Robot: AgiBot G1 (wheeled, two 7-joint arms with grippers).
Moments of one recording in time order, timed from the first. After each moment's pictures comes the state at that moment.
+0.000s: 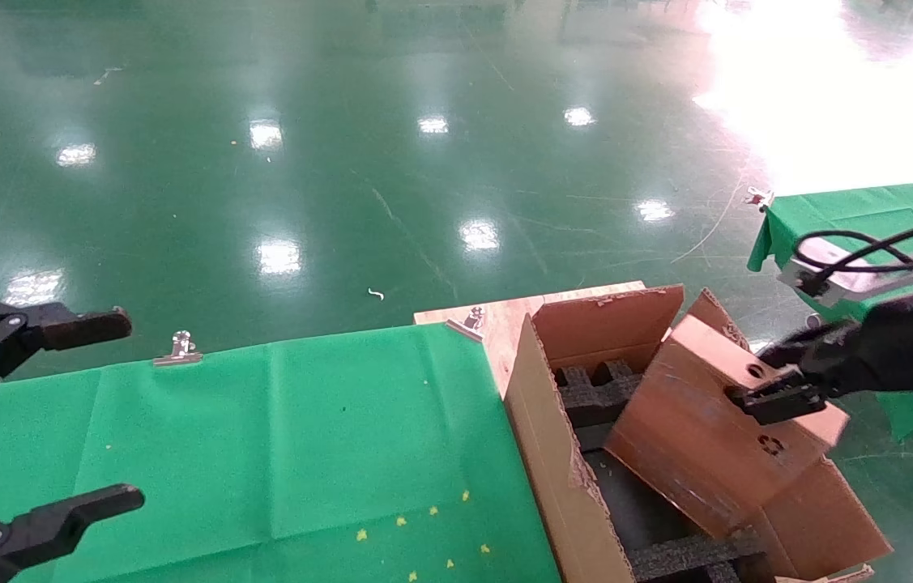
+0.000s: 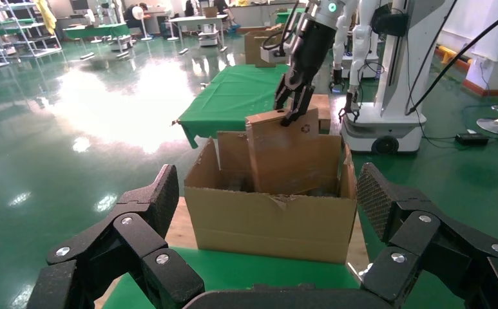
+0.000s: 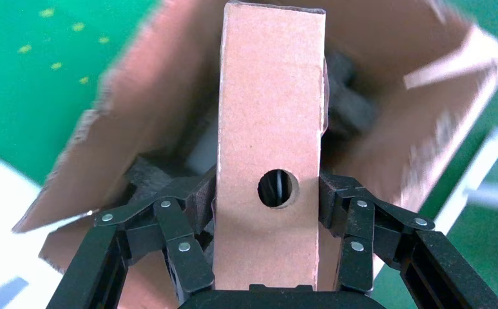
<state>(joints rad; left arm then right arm) -1.09 0.58 0.35 -1.26 0.68 1.46 -0.15 2.43 -0.33 -2.01 1.02 -1.17 -1.27 0.68</state>
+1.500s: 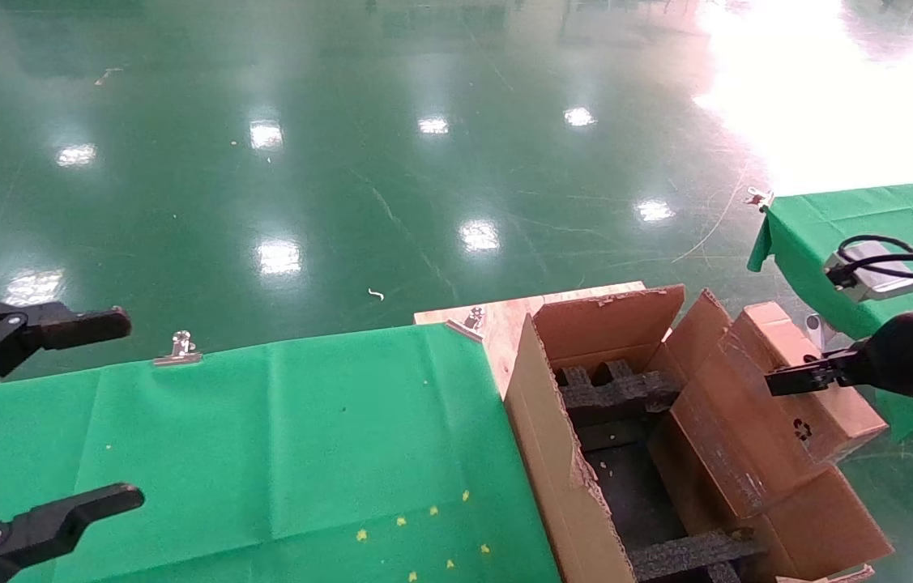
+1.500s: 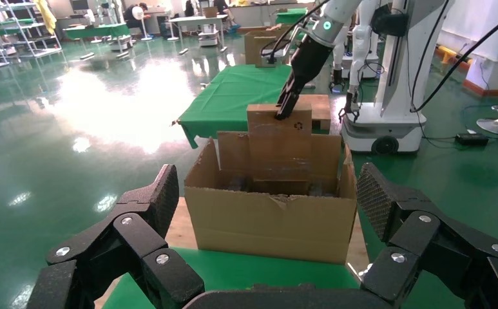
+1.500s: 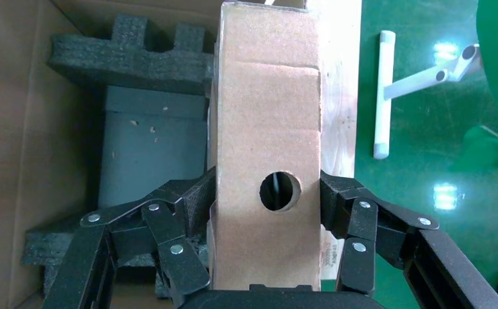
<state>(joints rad) -1.09 0.58 0.35 -1.26 0.68 1.46 -0.15 2.43 -0.24 -2.11 1.36 -1.59 -0.99 1.49</state>
